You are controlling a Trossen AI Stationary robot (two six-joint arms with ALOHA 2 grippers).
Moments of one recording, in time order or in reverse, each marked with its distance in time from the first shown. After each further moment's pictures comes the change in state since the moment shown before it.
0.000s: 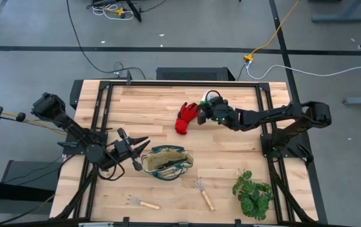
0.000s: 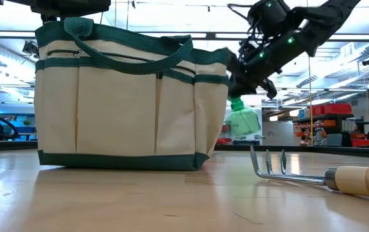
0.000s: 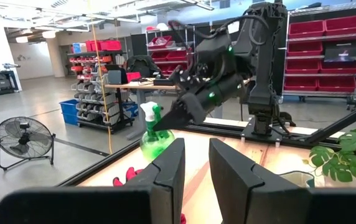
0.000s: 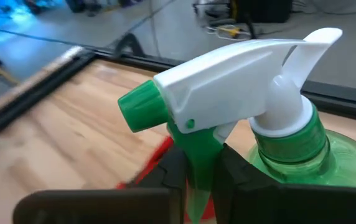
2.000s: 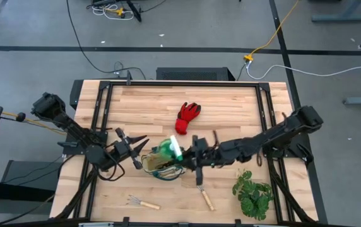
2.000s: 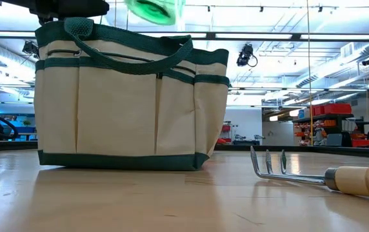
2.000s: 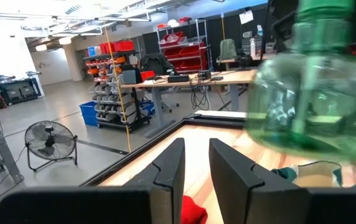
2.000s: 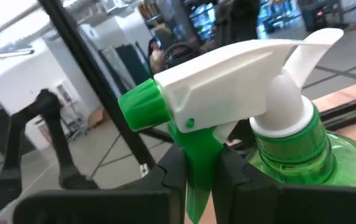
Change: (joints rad) left arm -0.011 0.000 0.000 -0.008 -0.061 0.075; right arm 0.549 0.163 0.417 0.256 -0.246 -0.157
